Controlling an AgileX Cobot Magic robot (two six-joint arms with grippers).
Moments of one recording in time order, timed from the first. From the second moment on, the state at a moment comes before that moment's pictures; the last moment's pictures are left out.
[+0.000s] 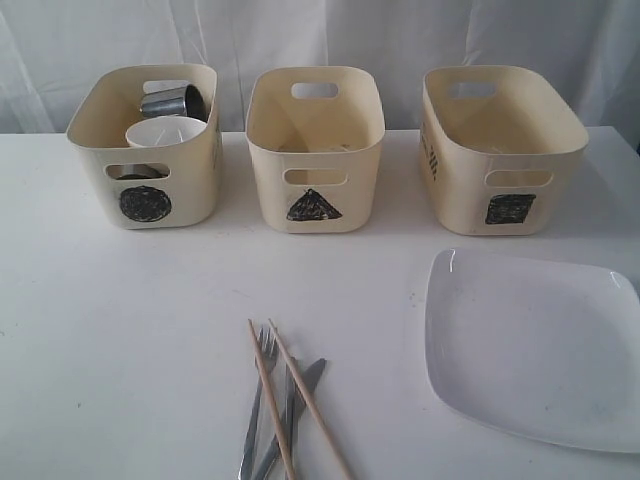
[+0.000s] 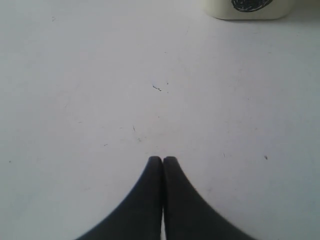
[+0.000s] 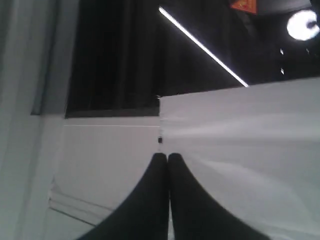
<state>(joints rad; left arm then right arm) 0.16 0.00 0.02 -0.23 0.51 0.23 0.03 0.14 -0.13 0.88 -0.92 0.65</state>
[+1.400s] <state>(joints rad) 0.16 0.00 0.02 -0.23 0.51 0.24 0.55 1.73 -1.13 0.30 0.90 -0.23</state>
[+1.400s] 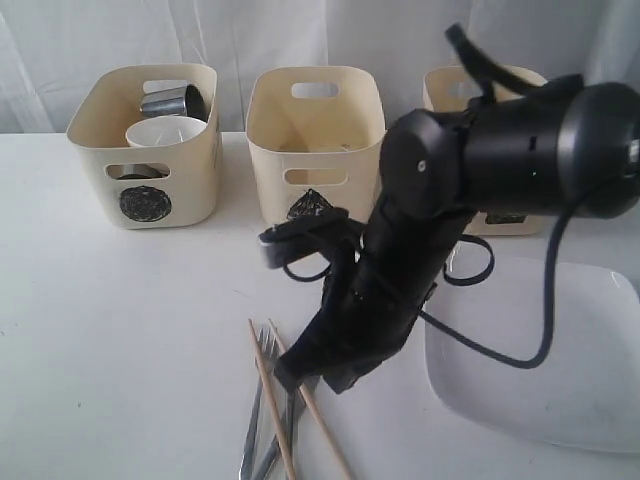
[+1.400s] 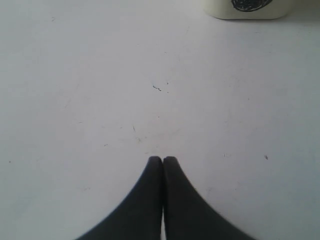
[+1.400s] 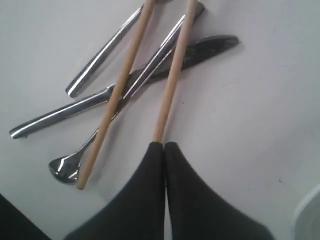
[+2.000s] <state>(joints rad) 0.16 0.00 0.02 -0.23 0.51 0.24 0.62 1.86 -1.13 0.26 0.73 -0.25</state>
